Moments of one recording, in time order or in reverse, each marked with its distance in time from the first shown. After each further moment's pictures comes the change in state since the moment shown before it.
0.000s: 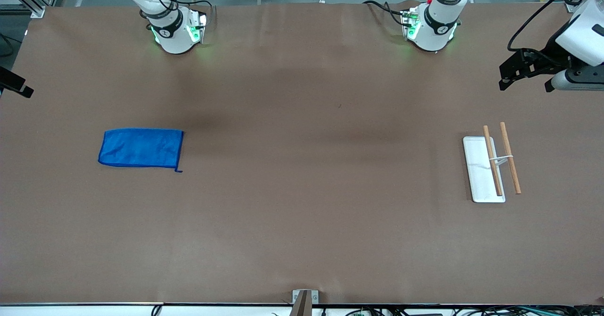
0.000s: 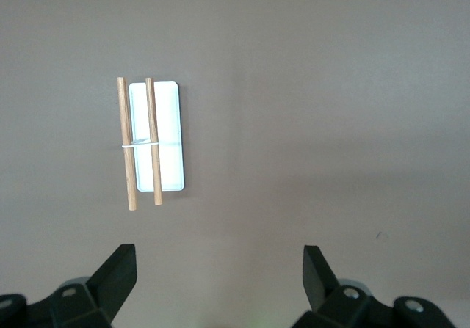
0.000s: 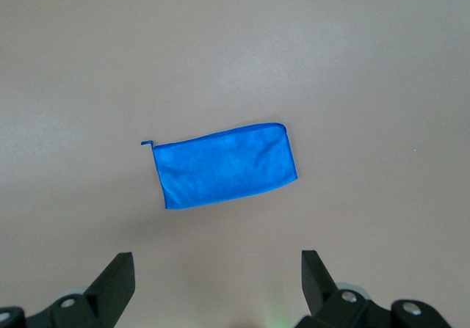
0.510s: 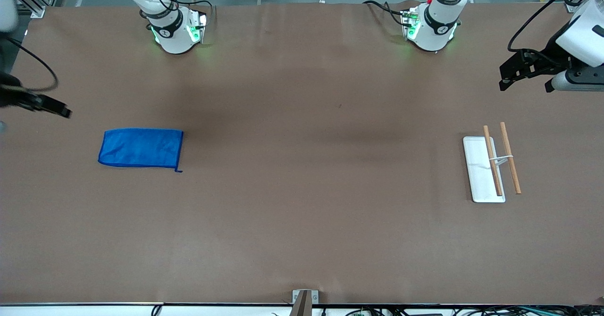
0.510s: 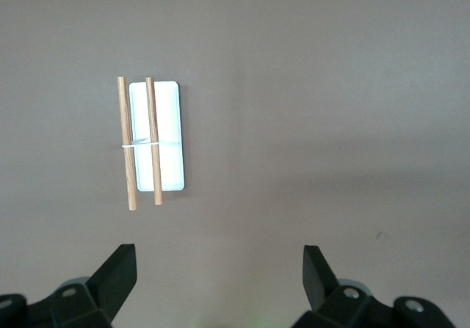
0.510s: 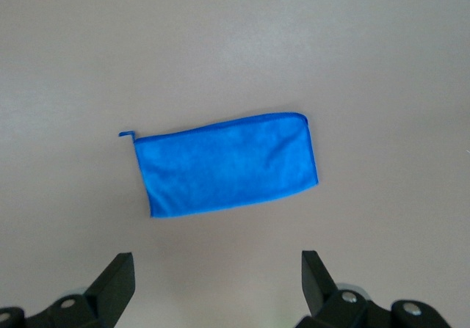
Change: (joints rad) left arm 0.001 0.001 0.000 0.000 0.000 0.000 0.000; right arm 0.013 0.047 0.010 -0.335 -0.007 0.307 -0.009
